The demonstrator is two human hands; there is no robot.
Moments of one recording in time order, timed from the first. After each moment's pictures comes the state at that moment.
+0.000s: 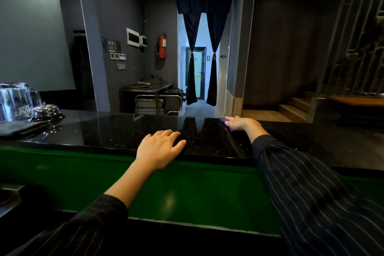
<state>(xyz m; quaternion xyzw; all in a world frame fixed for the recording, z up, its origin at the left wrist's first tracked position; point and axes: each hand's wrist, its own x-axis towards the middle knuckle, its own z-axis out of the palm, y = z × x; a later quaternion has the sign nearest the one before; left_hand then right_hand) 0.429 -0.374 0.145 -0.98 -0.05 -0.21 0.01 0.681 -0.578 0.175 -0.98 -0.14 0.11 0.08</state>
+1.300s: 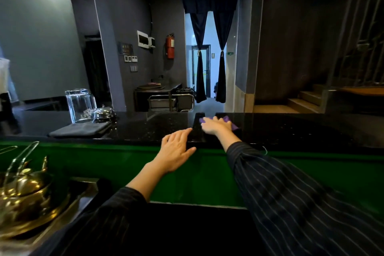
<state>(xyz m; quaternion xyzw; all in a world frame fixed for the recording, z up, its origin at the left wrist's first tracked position) 0.355 -0.236 0.124 -0.98 0.02 -0.21 -0.07 0.479 -0.360 0.180 -0.99 -0.15 0.02 0.06</state>
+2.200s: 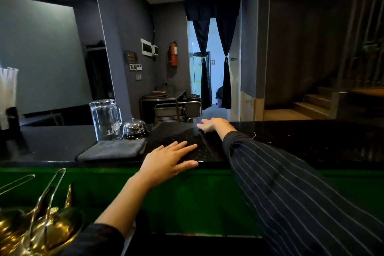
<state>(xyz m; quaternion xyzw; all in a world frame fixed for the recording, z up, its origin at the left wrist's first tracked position) 0.339 -0.046 0.145 -0.99 0.07 -0.12 0.00 0.579 -0.160 0.181 -0.98 -0.17 0.10 0.04</state>
